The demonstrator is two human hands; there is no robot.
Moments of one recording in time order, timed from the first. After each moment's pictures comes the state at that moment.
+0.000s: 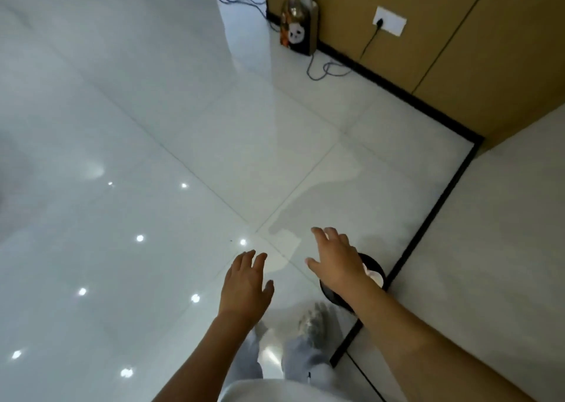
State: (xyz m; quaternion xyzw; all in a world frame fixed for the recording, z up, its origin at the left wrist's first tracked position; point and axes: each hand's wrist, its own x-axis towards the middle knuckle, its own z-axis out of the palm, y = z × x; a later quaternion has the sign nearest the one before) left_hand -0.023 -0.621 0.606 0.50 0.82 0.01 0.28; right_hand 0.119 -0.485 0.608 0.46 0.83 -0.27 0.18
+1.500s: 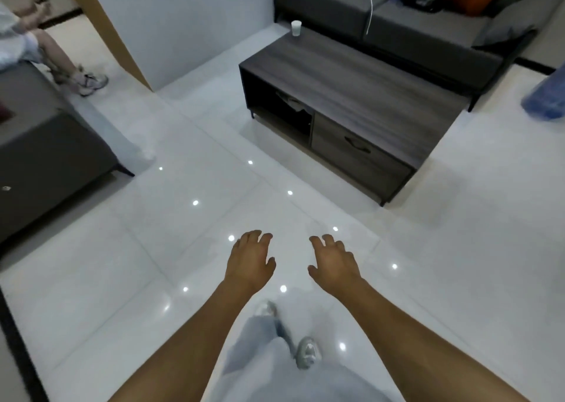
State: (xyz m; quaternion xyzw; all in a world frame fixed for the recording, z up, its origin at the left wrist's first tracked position) left_hand -0.722 -1.339 0.692 -0.20 0.96 0.17 0.12; right_hand -0.814 -1.174 0.686 -0.29 0.92 -0.04 0.26
